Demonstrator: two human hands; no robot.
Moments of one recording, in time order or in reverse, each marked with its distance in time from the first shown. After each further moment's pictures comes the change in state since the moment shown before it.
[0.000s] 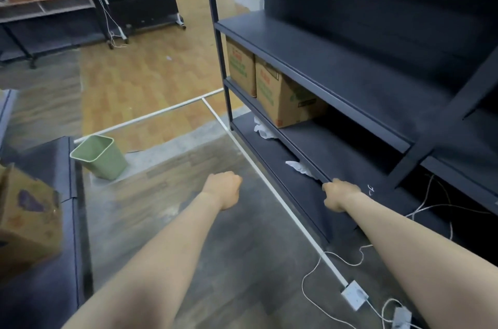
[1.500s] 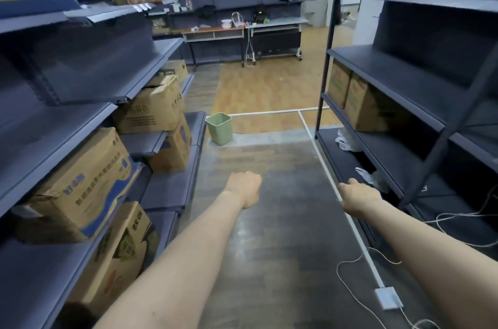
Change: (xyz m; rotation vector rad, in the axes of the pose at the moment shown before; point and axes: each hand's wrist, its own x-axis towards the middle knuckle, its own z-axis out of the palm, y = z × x) left_hand -0.455 0.161 0.046 -0.031 0.113 -0.441; right_hand -0.334 0.010 0.155 -0.160 0.372 -0.445
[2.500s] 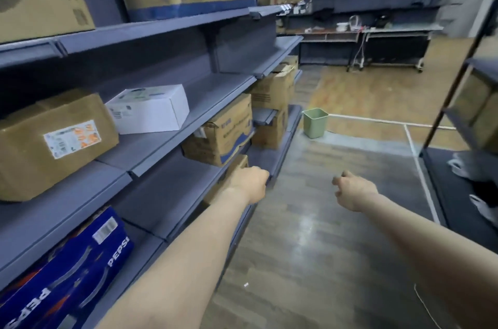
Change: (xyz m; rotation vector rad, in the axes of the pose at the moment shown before) left_hand -0.359 -0.088 0.033 -0.078 0.000 -0.394; right_hand -0.218 -0.229 0.008 -0.051 0.098 -0.457
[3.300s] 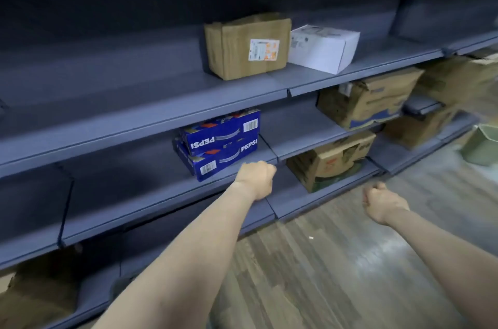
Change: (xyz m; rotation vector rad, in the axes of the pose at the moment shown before) left_hand -0.293 -0.032 0.080 -0.143 -0.023 -0.667; right_hand -0.100 -0.157 0.068 -0.144 -0.094 -0.526
